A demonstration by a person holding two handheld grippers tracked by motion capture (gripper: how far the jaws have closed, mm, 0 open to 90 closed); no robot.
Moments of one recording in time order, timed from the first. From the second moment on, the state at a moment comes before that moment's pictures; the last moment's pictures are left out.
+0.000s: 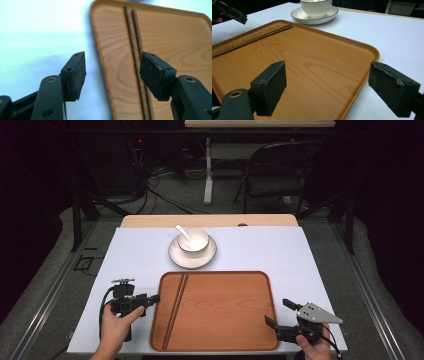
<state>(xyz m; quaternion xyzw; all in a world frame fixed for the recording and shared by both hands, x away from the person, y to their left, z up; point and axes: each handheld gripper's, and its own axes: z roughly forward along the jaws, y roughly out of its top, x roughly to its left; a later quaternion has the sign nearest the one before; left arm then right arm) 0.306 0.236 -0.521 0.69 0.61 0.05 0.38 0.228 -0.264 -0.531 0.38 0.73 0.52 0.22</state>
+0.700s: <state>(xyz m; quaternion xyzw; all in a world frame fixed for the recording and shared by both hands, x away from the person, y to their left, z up) 0.287 0.259 -0.538 0.65 0.62 0.12 0.42 0.228 -0.264 -0.531 0.38 0.73 0.52 0.22</state>
